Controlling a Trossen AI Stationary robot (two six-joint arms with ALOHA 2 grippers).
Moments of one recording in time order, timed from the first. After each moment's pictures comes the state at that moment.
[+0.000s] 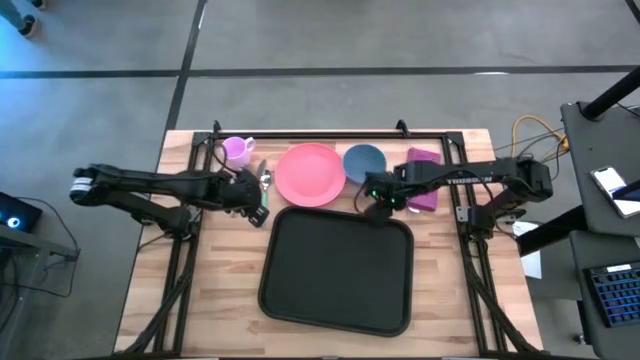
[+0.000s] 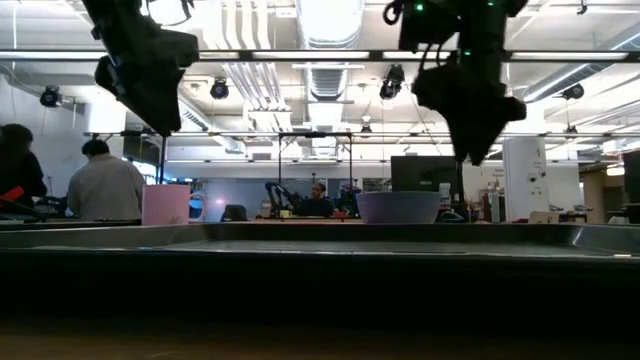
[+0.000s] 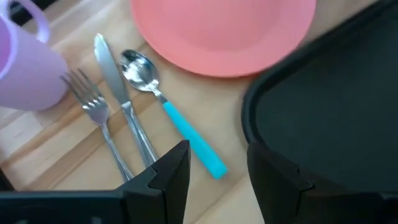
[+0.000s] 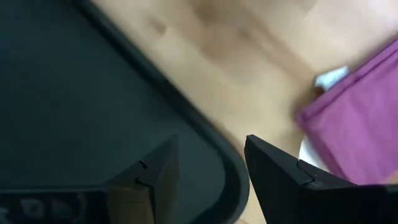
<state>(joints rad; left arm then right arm) -0.01 1.12 0.93 -0.96 -0.37 -0.78 -0.11 1.52 1.13 -1.04 0.07 0.81</state>
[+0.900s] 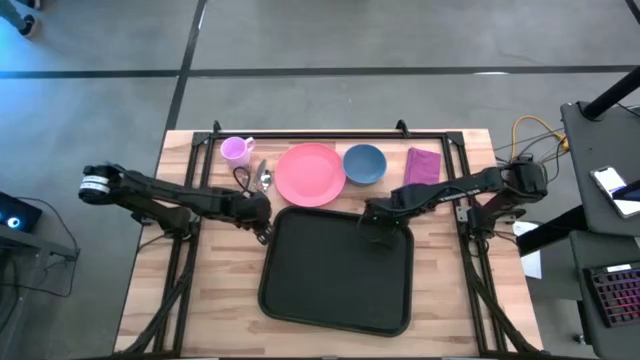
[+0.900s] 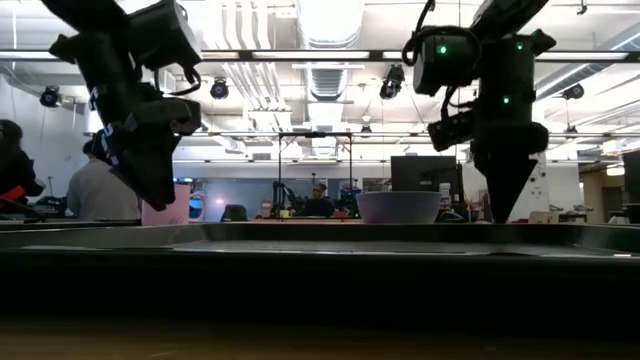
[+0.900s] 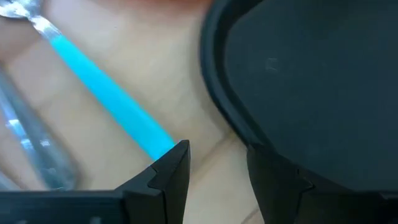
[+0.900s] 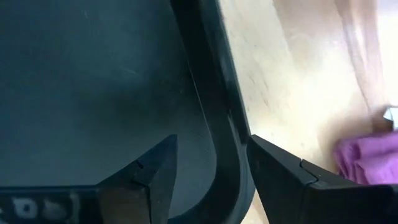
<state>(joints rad) -0.01 1.22 0.62 -0.51 -0.15 -0.79 -0.01 1.58 0.90 -0.81 0.08 0.44</state>
